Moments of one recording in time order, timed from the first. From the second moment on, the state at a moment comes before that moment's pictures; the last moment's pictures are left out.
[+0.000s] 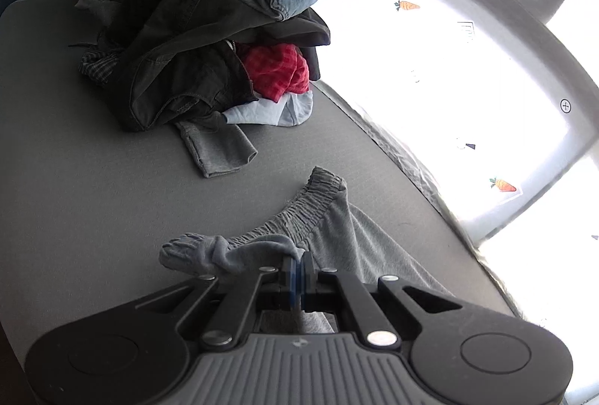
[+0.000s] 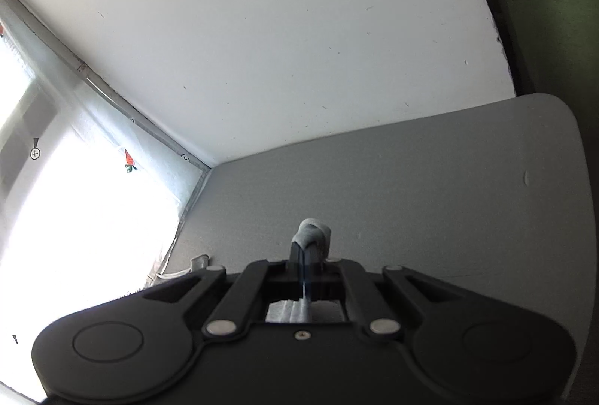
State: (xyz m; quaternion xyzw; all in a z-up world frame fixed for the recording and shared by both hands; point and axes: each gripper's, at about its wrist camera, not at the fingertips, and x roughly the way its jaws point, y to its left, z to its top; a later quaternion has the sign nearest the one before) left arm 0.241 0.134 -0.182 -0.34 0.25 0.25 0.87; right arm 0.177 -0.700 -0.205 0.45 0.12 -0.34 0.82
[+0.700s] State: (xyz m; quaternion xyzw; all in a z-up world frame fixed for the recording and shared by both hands) left arm 0.279 0.153 -0.161 -0.37 0.23 0.30 0.85; right arm 0.279 -0.703 -0.166 0.38 0.14 -0.33 0.85
